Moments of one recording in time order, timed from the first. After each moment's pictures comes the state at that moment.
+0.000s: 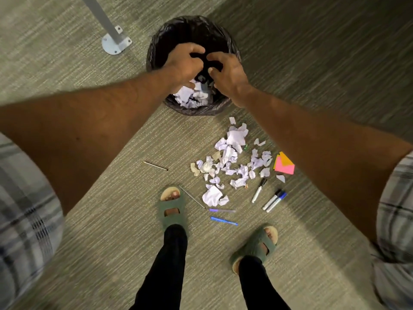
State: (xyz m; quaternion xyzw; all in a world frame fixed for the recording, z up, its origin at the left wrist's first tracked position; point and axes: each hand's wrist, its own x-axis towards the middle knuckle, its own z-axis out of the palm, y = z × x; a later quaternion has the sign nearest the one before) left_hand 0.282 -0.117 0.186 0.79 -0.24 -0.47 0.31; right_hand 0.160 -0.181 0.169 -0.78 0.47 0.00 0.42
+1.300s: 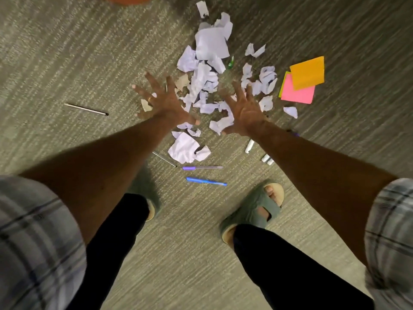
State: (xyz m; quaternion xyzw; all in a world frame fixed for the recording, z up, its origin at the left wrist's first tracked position) left_hand 0.039 0.032 -0.138 0.82 -0.31 -0.46 -0.15; right_hand -0.150 -0.054 -0.149 -0.80 0.37 0.39 0.25
